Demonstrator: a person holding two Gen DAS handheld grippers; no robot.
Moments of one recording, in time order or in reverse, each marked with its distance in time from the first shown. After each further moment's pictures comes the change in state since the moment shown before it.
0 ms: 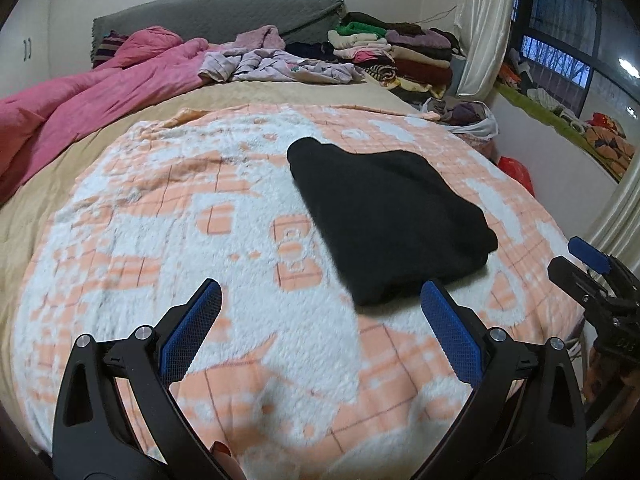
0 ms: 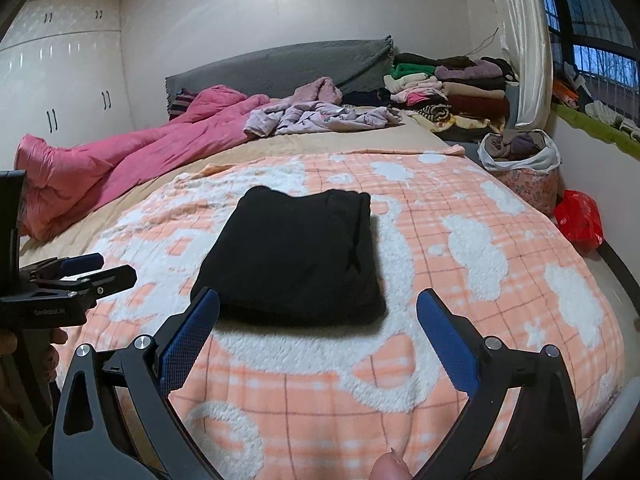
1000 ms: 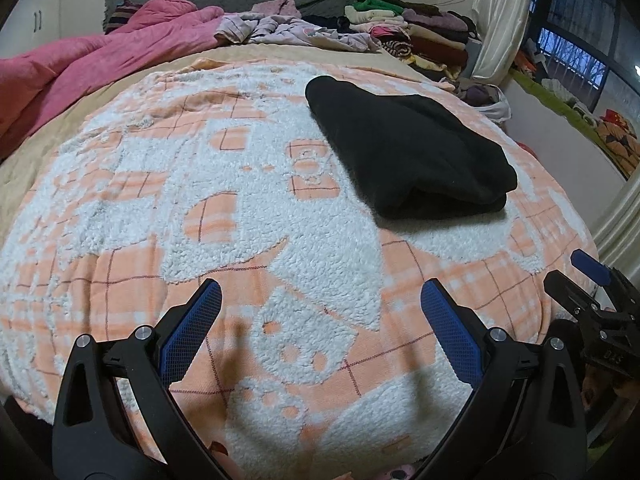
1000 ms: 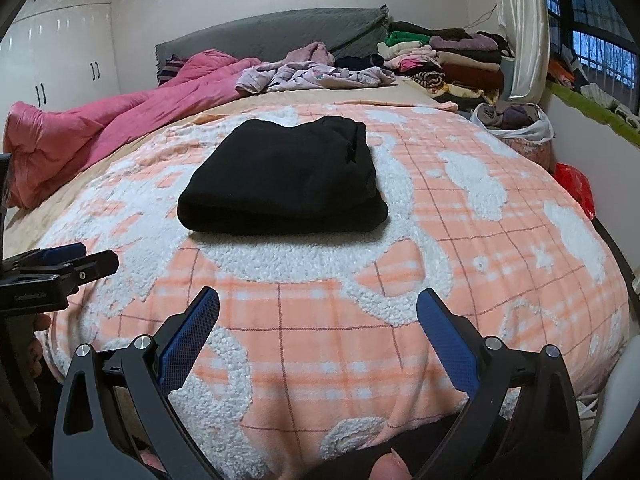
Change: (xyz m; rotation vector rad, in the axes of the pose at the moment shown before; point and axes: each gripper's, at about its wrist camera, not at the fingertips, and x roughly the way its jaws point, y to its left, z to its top) left arm 0.012 0.011 -0.062 -0.058 0.080 0.023; right arm 0.012 0.005 -0.066 -0.005 0.114 -0.043
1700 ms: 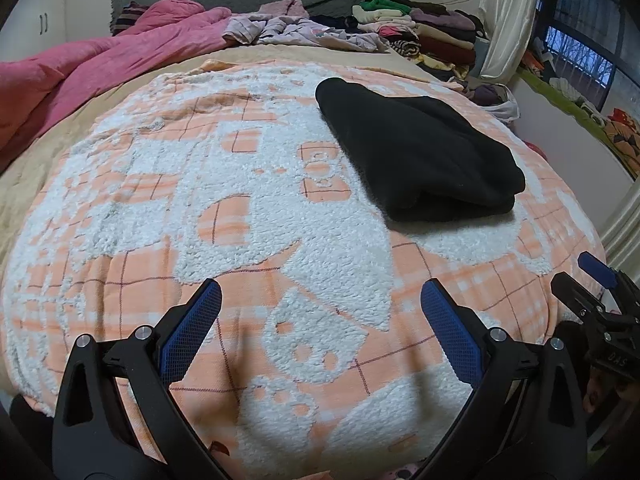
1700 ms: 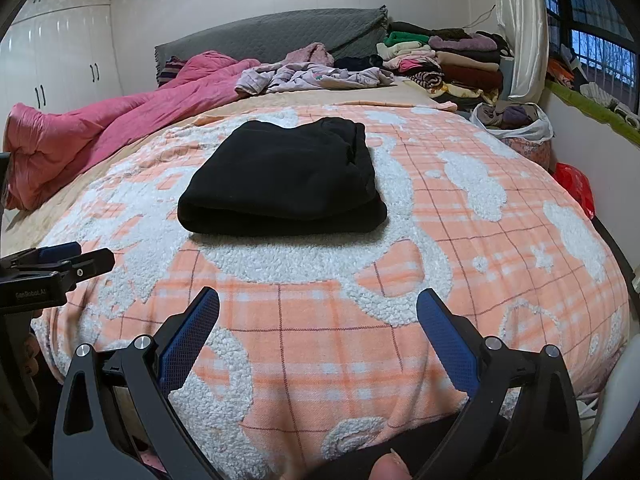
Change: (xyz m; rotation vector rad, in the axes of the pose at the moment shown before) left arm -0.004 0.002 0.004 -0.002 0.005 0.036; right arm -0.001 -0.001 0.000 0.005 -0.004 -0.001
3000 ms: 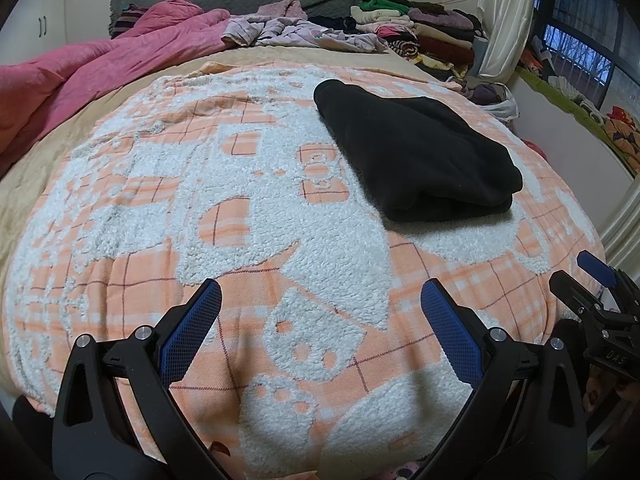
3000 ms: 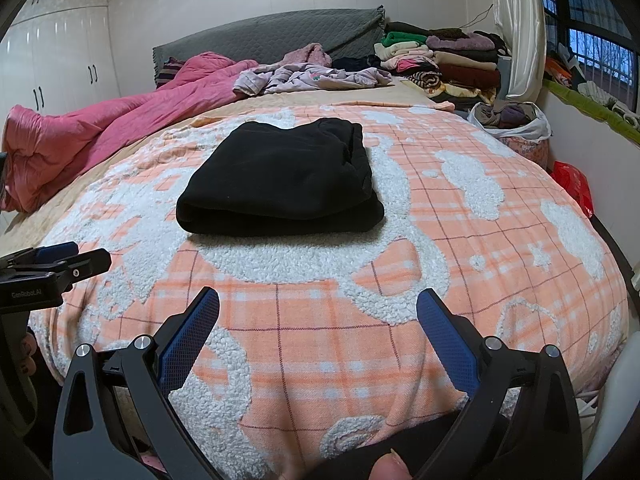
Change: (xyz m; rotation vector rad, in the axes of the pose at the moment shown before) left arm -0.002 0.000 0.001 0.003 -0.001 0.002; right arm 0.000 -0.001 -0.001 0.001 0.000 -0.002
